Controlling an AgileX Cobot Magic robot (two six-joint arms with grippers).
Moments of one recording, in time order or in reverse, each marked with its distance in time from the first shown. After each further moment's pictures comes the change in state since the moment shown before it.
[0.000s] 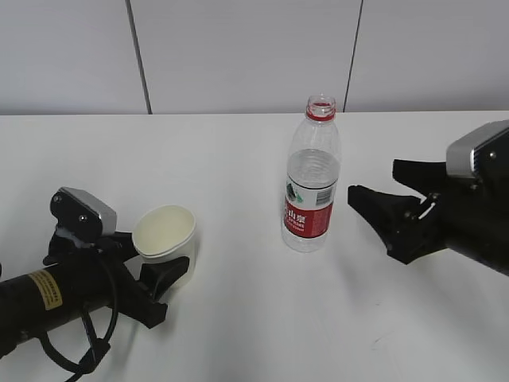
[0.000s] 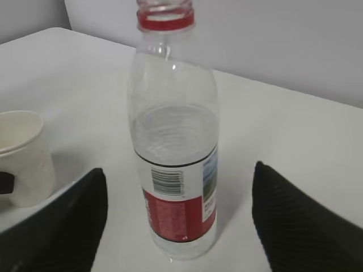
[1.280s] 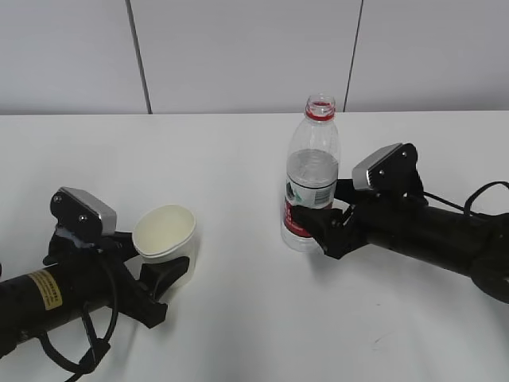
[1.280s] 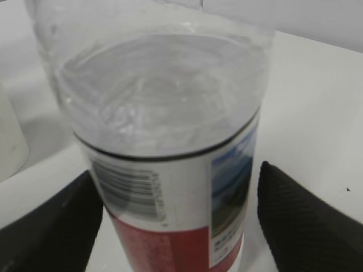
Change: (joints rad) left arm 0.000 0.000 0.000 0.001 0.000 0.000; right arm 0.000 0.528 -0.312 -0.136 -0.155 -0.026
